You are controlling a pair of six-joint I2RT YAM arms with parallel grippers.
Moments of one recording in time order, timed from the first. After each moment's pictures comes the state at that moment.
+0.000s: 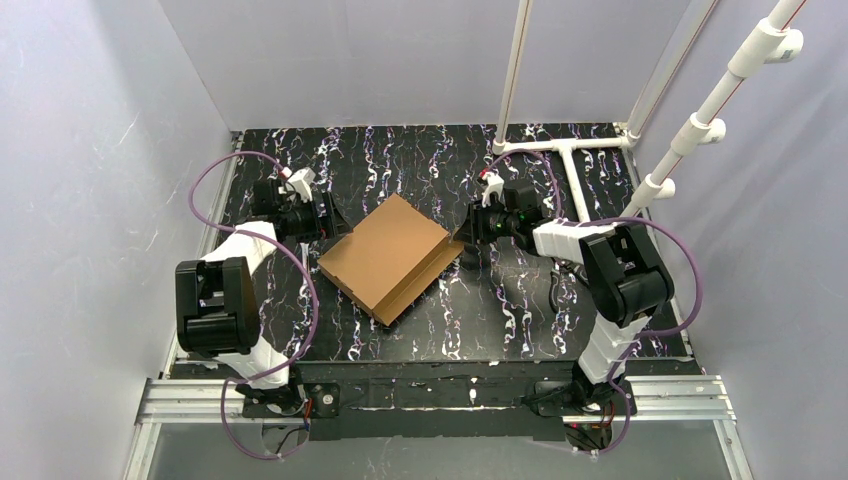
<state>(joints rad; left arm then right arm) 0.07 1.58 0.93 -0.20 0.62 -0.13 0.41 1.78 0.93 0.24 -0.54 0.23</state>
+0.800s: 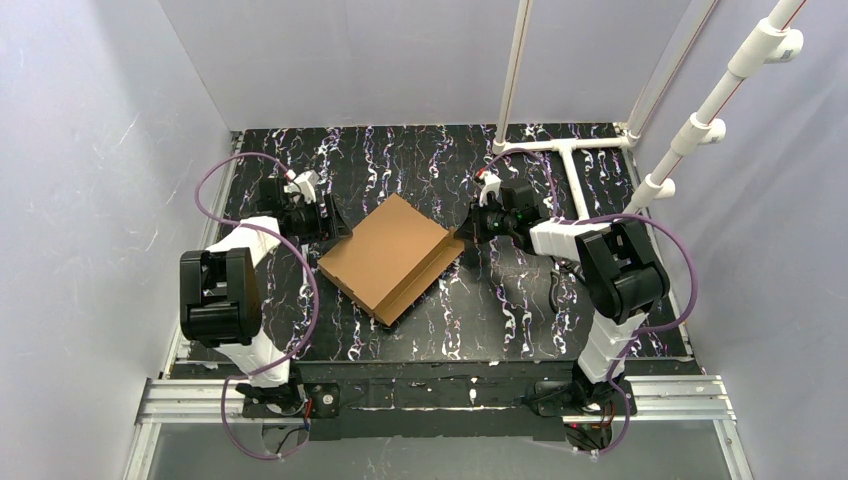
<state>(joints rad) 0.05 1.64 0.96 -0.24 0.58 -0.13 0.41 1.82 0.95 0.26 -0.55 0.23</state>
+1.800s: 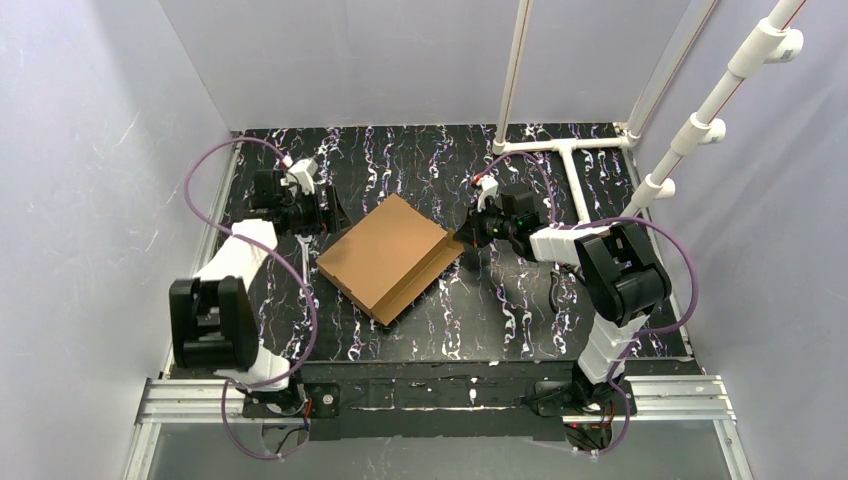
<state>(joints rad) 0.02 1.54 0.99 -0.32 0.52 -0.10 0.43 1.80 0.89 0.36 -0.55 0.14</state>
